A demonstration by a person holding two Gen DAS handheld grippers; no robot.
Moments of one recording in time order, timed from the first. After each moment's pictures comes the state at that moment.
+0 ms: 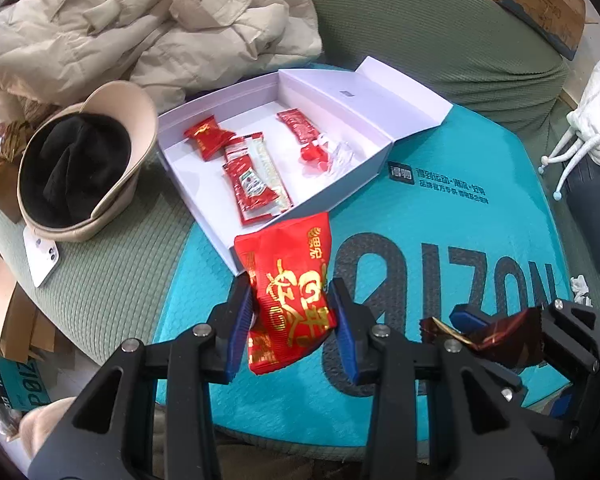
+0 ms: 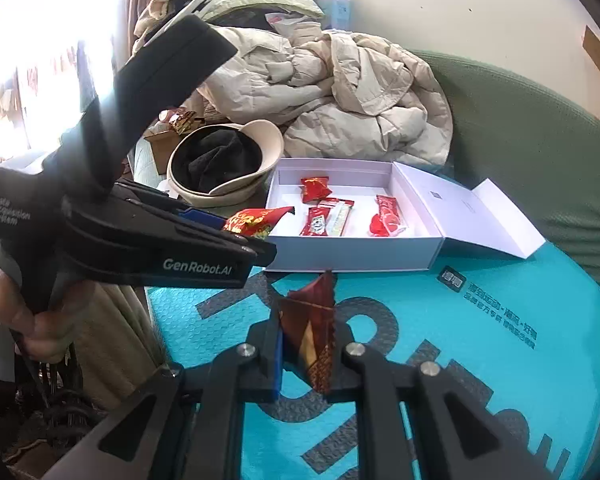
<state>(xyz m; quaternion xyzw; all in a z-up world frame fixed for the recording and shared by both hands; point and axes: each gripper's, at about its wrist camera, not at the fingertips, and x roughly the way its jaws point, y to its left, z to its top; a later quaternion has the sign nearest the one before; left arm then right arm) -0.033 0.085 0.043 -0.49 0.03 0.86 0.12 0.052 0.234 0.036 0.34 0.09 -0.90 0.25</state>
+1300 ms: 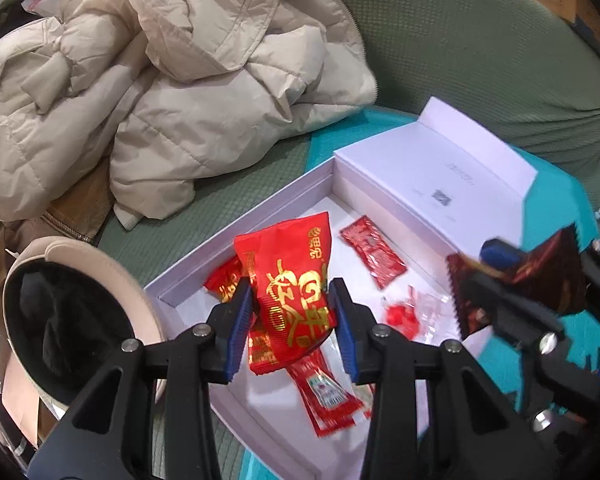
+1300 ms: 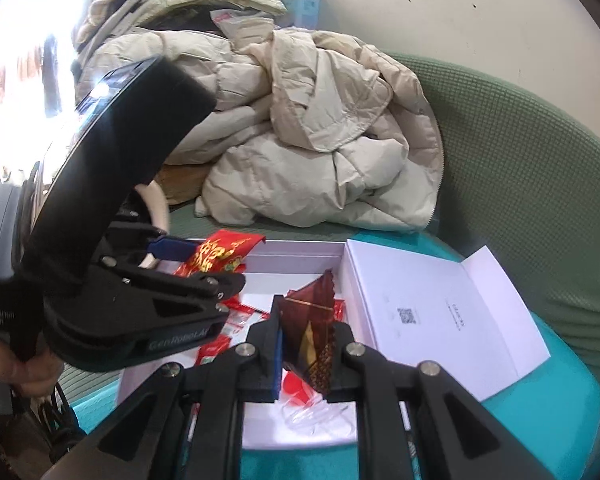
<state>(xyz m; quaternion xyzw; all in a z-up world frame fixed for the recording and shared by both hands) -0.230 0.083 0.037 -0.47 0.09 0.87 0.09 -0.174 0.210 0.040 0.33 0.10 -0.92 0.21</state>
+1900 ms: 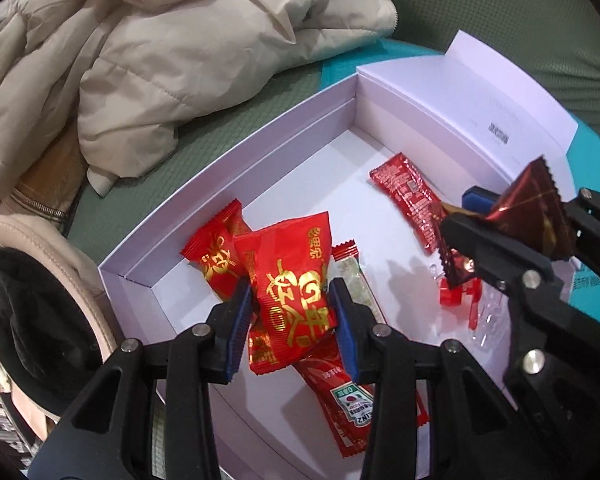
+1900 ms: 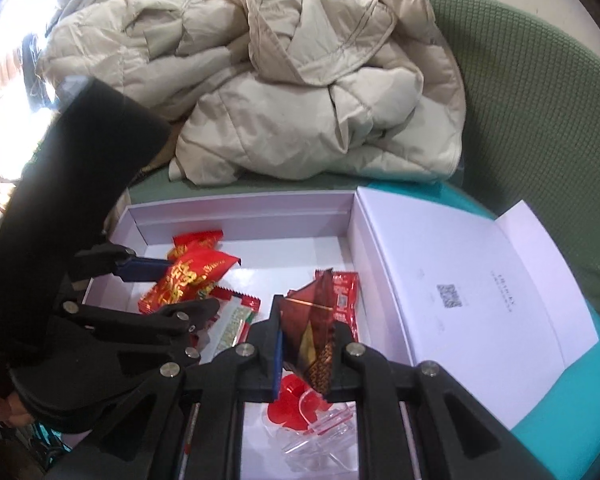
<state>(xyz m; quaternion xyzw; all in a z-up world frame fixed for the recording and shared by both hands) -0.253 0.088 -0.028 -0.54 0.12 0.83 0.08 -0.230 0.200 -0.028 0.40 0.09 -0.89 0.21</state>
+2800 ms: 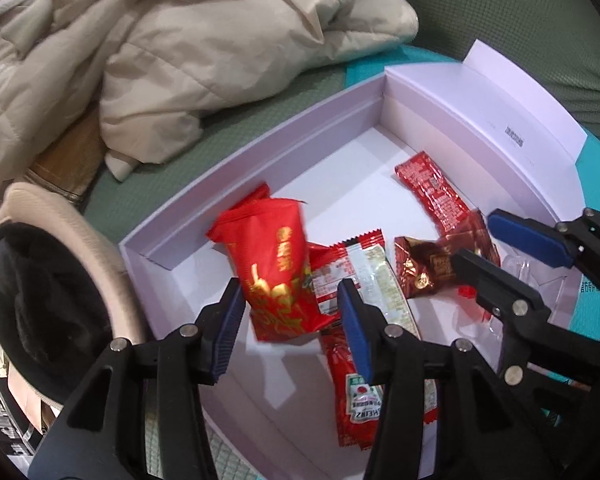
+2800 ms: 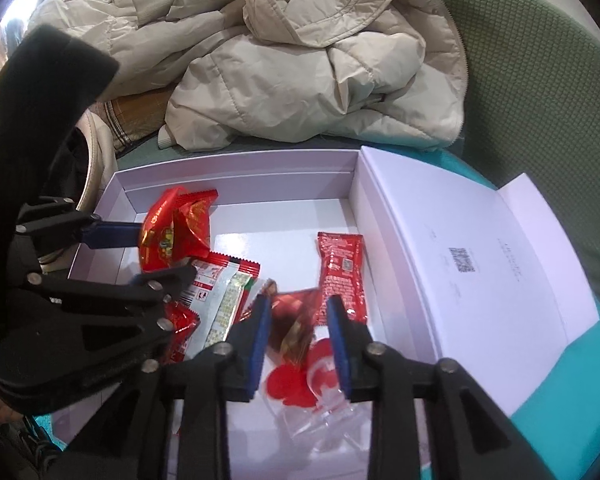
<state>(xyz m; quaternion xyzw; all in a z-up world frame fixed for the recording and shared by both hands) -0.244 0.069 -0.023 -0.53 0.10 0.84 0.06 -0.224 0.193 -0.041 0.44 0.10 -0.87 0.18</state>
